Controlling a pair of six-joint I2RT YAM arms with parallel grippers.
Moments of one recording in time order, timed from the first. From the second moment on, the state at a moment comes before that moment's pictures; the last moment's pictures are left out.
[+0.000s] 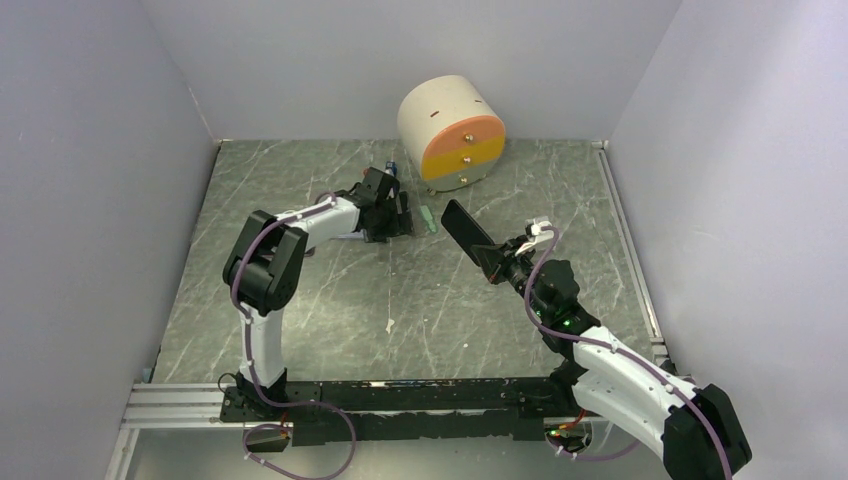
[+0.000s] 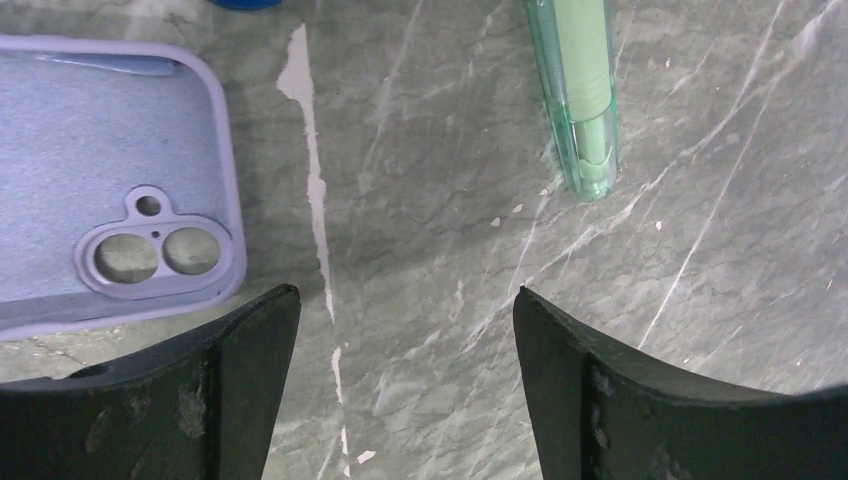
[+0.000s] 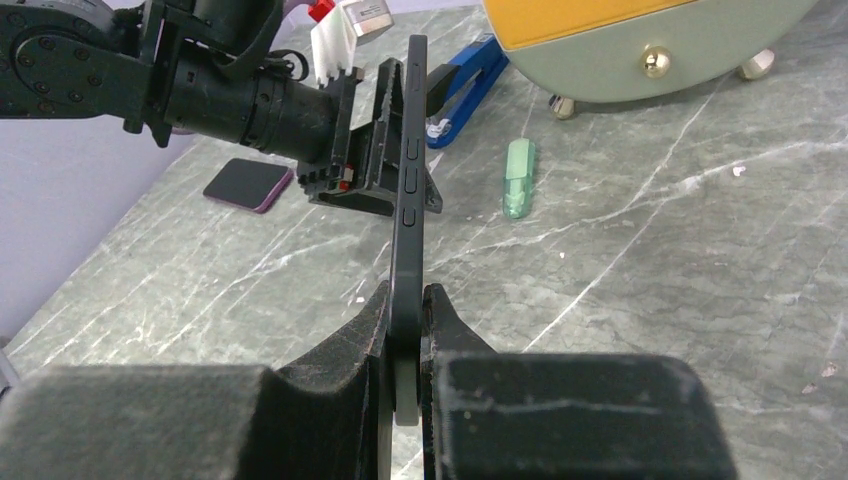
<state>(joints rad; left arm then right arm) -0.50 1.98 1.36 -0.31 0.06 -0.62 0.53 0.82 0.28 0.51 -0.03 0.40</state>
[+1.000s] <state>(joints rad) -0.46 1.94 1.31 -0.40 -0.16 -0.62 0.53 0.80 0.28 0.49 -0.03 0.39</state>
